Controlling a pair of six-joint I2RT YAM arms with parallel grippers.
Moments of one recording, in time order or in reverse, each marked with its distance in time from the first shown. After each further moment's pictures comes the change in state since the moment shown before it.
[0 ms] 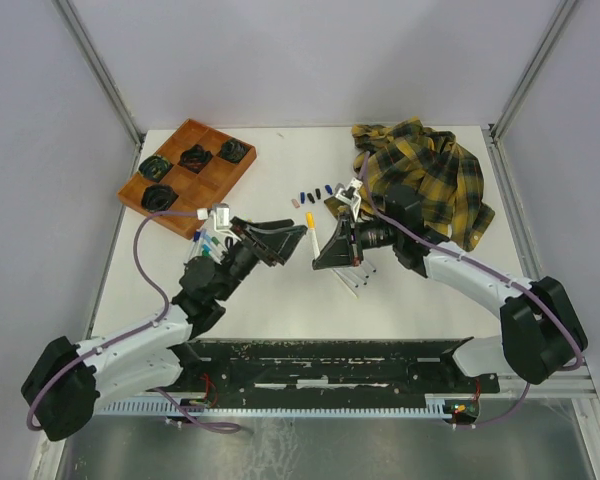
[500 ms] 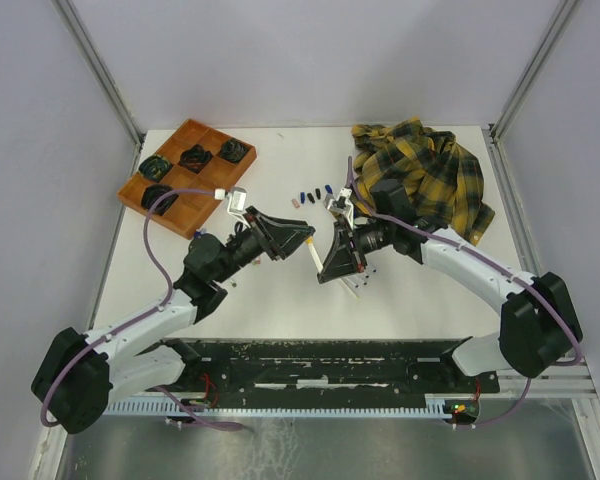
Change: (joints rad) left arm 0.170 0.089 0.131 -0.135 0.382 -0.041; right arm 0.011 0.034 0.183 -0.551 -0.130 -0.430
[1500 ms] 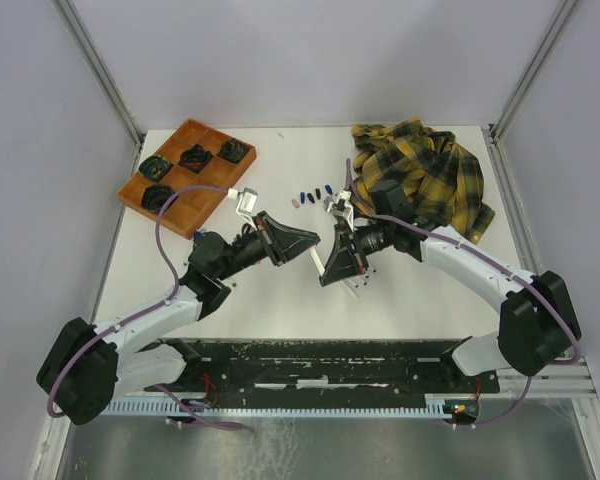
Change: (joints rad) left arm 0.005 0.063 0.001 0.057 0.169 -0.053; right arm 0.004 0.015 0.025 -0.132 -0.011 -0.097
